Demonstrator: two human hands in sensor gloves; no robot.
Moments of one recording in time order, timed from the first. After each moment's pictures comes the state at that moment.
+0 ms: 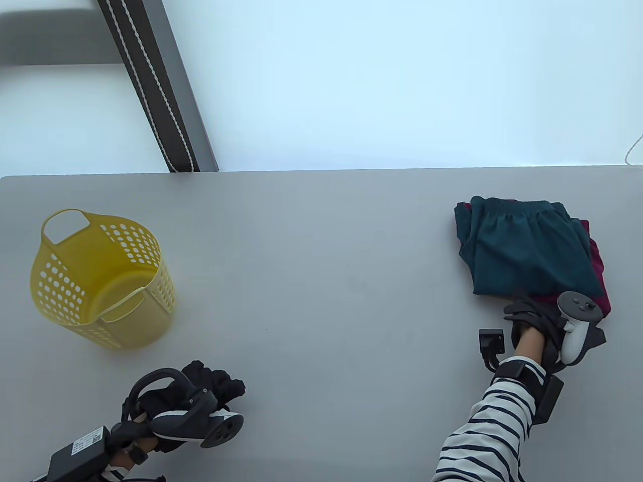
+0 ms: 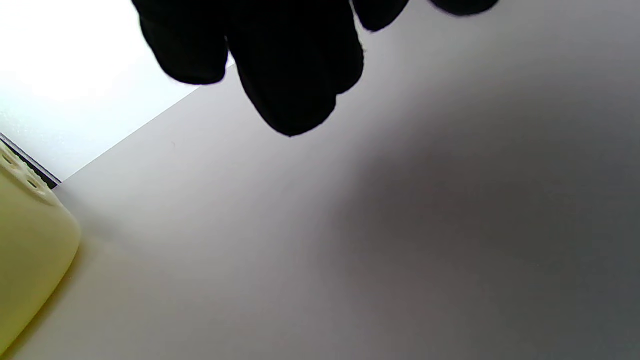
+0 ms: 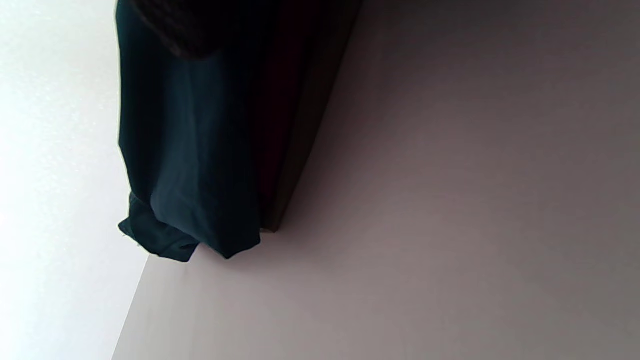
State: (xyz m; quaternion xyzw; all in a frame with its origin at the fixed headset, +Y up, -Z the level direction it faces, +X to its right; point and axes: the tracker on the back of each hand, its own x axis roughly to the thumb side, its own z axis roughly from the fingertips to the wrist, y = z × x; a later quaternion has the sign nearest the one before) left_hand -0.217 -0.725 -0.196 -0.08 -0.37 -0.27 0.89; right_hand 0.365 -0.761 -0.325 -0.40 0.06 0.76 0.51
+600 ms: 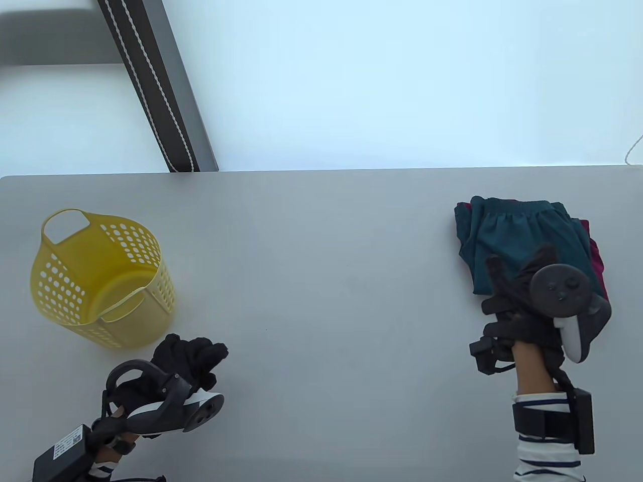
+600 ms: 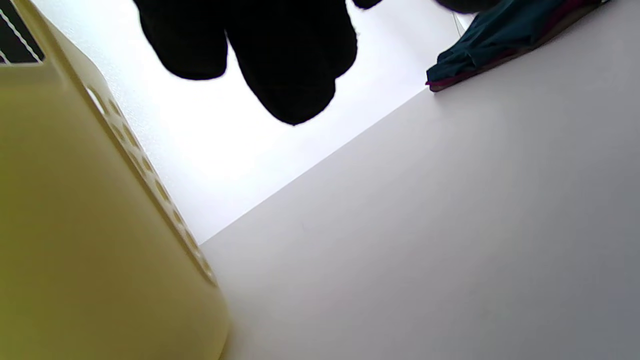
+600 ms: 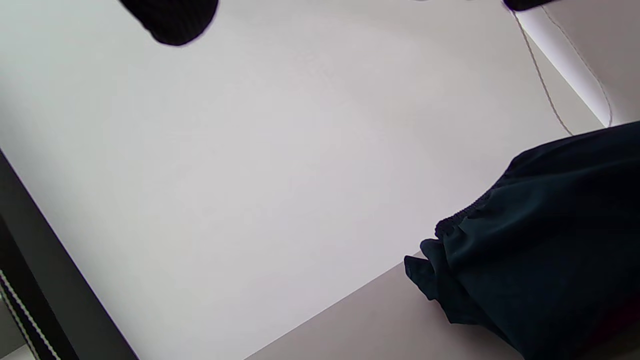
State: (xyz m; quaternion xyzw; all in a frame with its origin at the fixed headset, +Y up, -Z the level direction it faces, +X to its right) left_hand -0.246 -0.675 -0.206 0.12 -0.25 -0.23 0.93; right_hand 0.245 -0.600 -0.270 -0.05 -0.20 0.95 0.23
